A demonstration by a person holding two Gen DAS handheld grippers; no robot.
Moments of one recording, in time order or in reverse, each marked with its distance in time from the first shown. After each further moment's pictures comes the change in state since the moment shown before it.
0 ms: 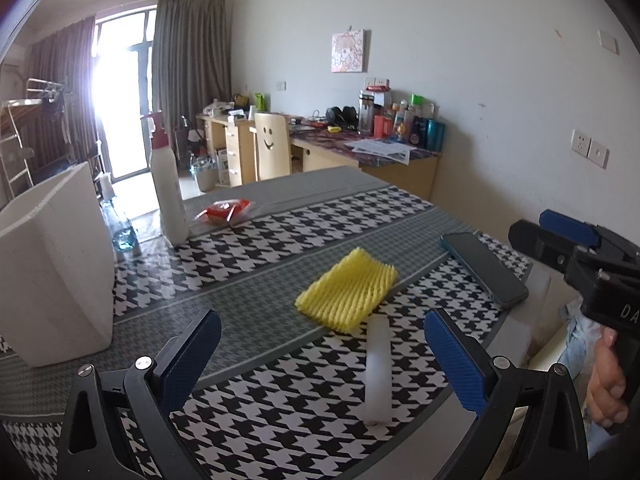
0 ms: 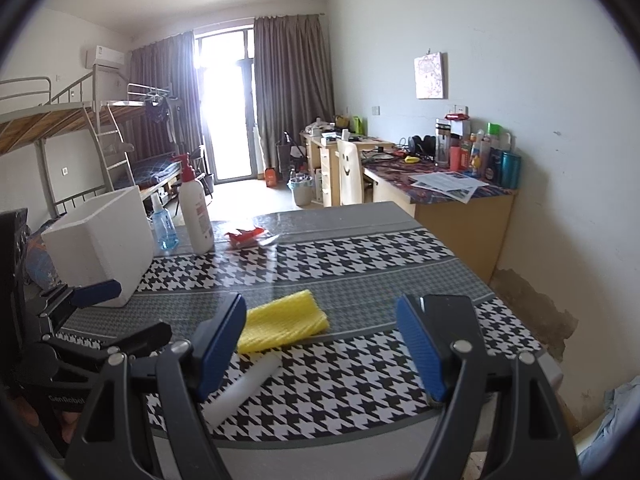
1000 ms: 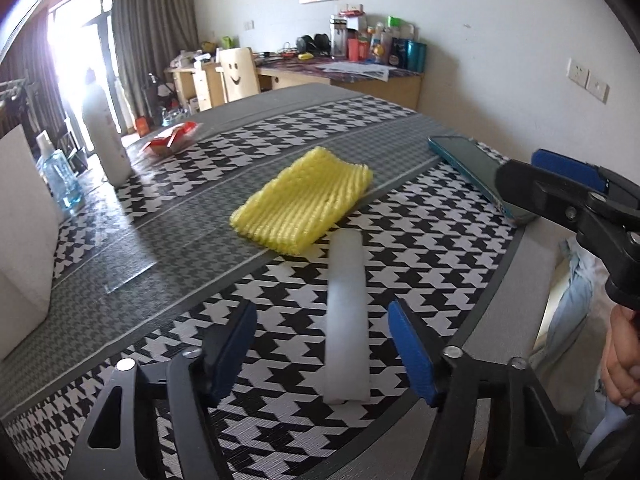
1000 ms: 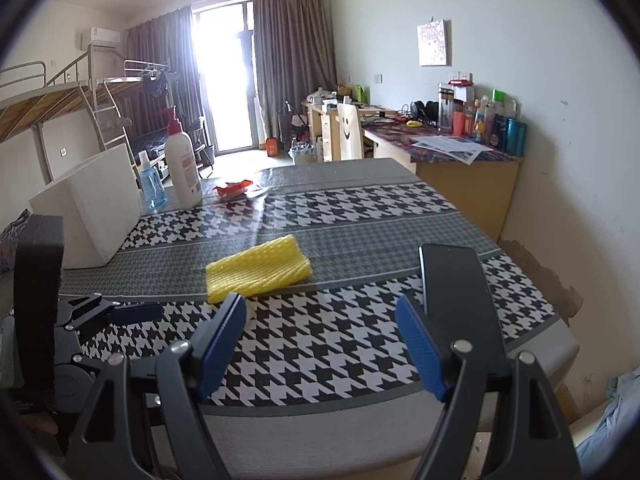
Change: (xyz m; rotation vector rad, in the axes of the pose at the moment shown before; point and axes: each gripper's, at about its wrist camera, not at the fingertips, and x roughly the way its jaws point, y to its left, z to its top) left arm 0.069 -0.035 -0.039 0.089 0.250 -0.048; right arm 0.033 -0.018 -0.037 0.001 0.124 0.027
